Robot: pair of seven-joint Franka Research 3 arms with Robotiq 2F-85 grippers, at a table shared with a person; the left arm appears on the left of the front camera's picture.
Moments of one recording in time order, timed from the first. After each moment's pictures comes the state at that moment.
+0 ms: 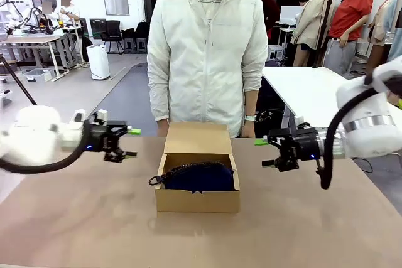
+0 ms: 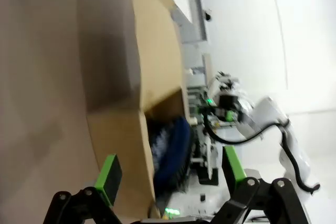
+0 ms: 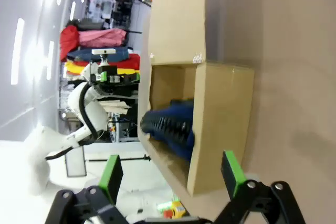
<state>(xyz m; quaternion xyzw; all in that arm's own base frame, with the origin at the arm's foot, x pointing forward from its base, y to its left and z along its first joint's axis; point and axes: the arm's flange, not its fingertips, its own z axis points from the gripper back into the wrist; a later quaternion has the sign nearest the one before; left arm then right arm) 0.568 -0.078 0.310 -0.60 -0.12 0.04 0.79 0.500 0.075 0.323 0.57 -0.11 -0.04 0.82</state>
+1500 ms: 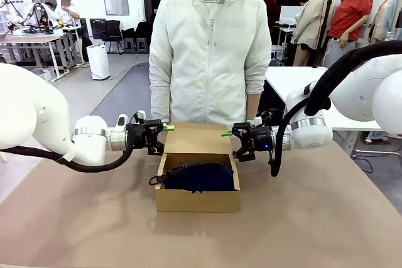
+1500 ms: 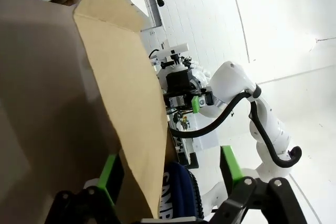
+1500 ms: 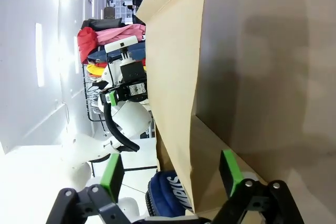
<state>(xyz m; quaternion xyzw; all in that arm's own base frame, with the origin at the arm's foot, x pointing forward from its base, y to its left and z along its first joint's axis) 0.670 -0.169 0.247 -0.70 -0.10 -0.05 0.71 0.636 0.151 0.256 0.63 -0.03 -0.05 0.77</state>
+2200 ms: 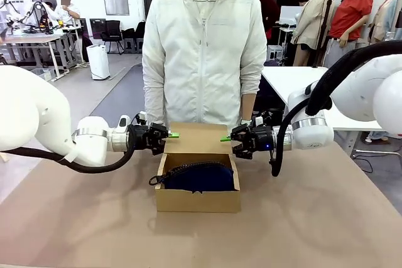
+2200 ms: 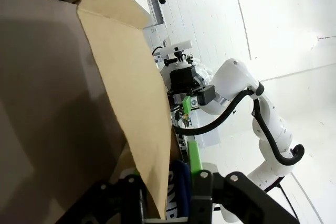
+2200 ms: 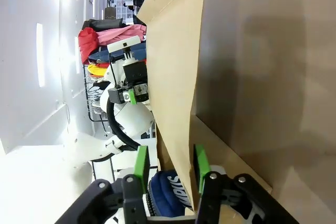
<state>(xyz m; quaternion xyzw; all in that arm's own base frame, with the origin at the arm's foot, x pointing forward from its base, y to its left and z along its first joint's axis) 0.671 -0.173 0.242 -0.69 -0.10 -0.06 0.71 0.637 0.146 0.256 0.63 -0.03 -0.05 0.77</state>
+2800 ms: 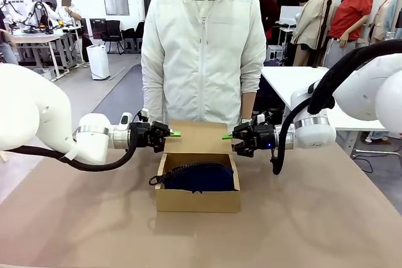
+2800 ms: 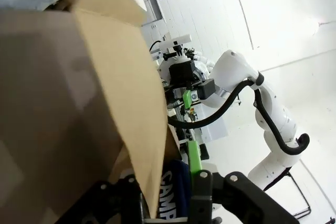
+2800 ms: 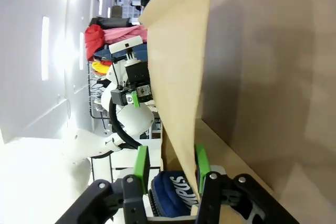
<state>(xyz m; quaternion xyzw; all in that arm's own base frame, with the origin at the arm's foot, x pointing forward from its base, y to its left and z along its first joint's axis) 0.673 -0.178 0.261 -0.69 -0.12 -0.10 0.71 0.638 0.138 0.266 0.65 -0.07 -0.02 0.76</state>
